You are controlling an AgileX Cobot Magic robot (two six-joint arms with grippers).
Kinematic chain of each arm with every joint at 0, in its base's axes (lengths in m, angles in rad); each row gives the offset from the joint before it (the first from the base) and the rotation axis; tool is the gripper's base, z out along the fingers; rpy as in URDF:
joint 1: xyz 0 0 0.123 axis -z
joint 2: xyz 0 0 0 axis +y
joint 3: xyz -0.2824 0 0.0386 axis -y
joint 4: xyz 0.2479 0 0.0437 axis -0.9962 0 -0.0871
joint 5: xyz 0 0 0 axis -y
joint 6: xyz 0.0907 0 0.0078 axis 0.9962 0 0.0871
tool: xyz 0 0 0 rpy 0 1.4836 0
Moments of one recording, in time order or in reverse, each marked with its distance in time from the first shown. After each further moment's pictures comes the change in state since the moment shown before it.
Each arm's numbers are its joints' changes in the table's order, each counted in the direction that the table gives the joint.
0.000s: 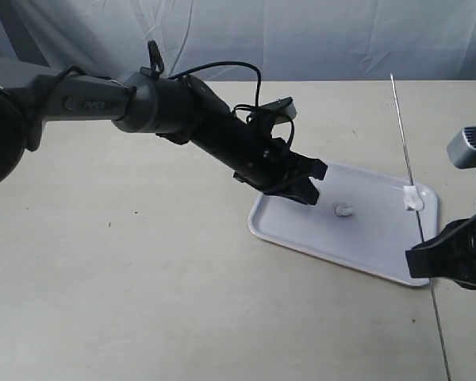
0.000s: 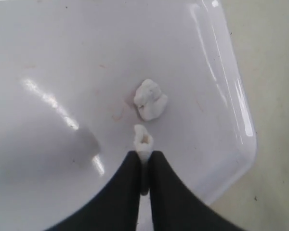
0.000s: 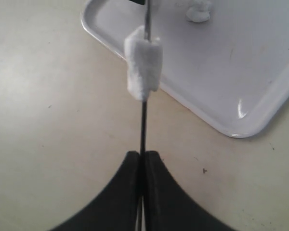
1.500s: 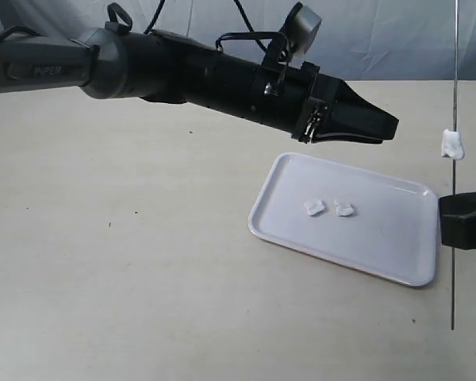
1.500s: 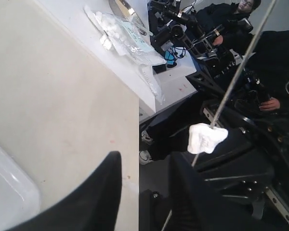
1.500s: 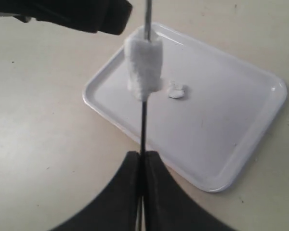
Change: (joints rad) left arm -0.012 -0.141 0.000 0.483 -0.447 0.421; right arm 0.000 -0.177 0.000 0.095 0.101 0.088
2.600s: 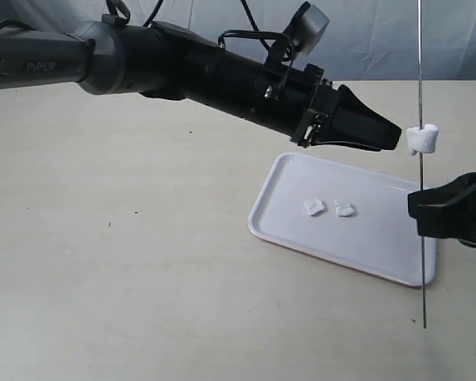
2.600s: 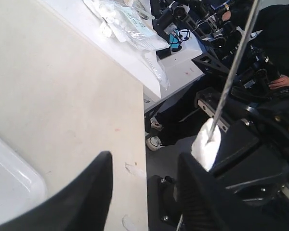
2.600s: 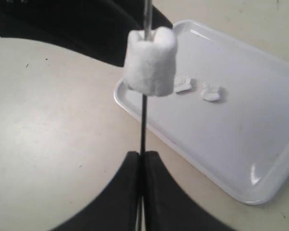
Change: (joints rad) left arm 0.014 -0.023 0.000 -0.063 0.002 0.029; right arm 0.000 0.080 0.030 -0.199 0.006 -0.167
